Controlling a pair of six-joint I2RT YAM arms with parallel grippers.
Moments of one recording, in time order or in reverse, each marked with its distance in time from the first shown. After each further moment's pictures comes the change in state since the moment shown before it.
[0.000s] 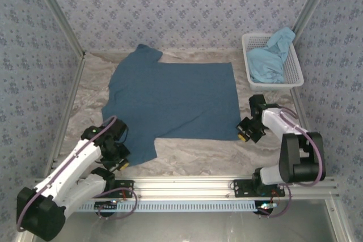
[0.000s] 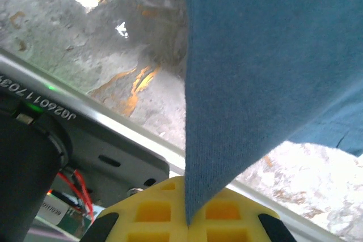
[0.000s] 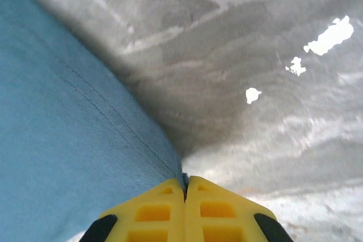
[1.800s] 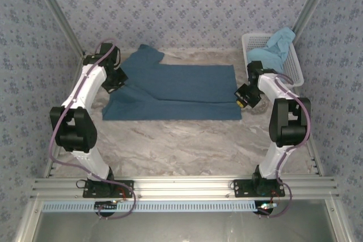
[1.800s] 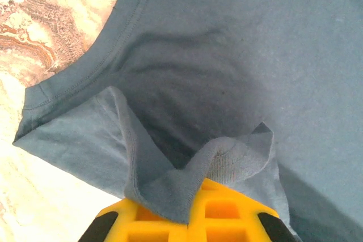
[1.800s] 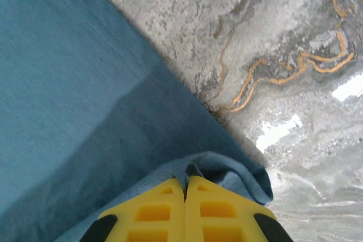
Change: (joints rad) left arm 0.342 0.886 1.007 0.256 -0.219 0.415; right arm -0.031 0.453 0.612 -0.062 0.041 -0.016
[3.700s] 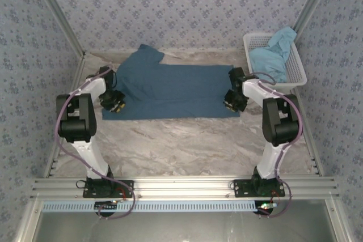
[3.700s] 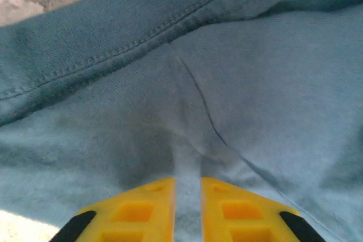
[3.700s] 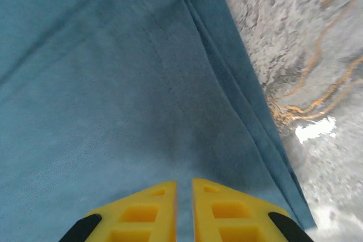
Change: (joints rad) left arm 0.124 0.142 -0.317 0.230 0.136 -0.113; right arm 0.170 0.048 -0.095 0.152 0.136 -0.087
